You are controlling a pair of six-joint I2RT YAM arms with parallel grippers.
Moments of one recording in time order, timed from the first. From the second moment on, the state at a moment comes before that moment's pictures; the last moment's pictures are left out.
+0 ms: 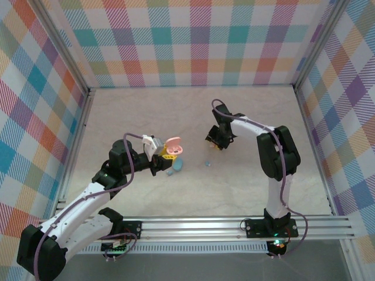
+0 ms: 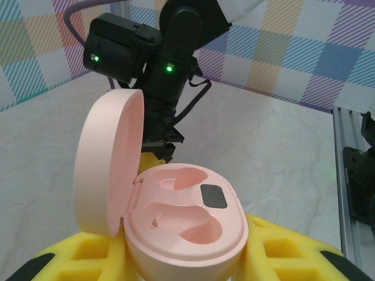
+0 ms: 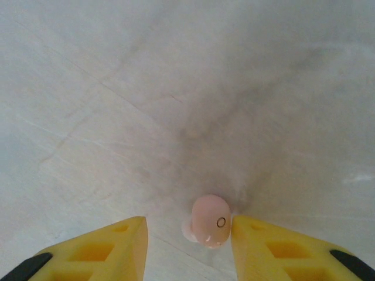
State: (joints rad) left arm -0.49 0.86 0.53 0.09 0.61 0.08; right arm 0.45 1.99 1.38 -0.63 -0.17 0.98
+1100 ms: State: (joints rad) left arm -0.49 0.84 0.53 0.05 0.61 0.10; right arm 0.48 2.14 1.70 -0.92 -0.19 0.68
